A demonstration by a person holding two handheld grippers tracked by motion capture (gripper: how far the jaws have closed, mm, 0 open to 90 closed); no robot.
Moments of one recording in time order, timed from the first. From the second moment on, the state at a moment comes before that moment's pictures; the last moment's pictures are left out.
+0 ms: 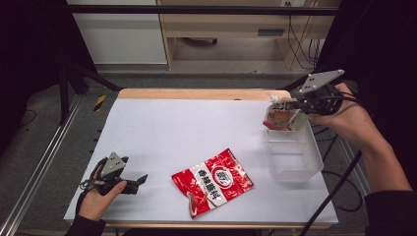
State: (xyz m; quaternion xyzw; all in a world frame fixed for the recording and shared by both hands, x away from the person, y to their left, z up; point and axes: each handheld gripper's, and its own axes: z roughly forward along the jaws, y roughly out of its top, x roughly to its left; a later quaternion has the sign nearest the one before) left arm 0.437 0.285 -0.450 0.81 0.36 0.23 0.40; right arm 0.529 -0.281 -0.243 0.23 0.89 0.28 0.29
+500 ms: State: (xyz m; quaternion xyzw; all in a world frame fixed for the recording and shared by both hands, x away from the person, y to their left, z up) left arm 0.438 0.287 -0.451 0.81 0.36 0.23 0.40; right arm 0.524 -0.302 -0.251 0.24 0.88 0.27 0.29
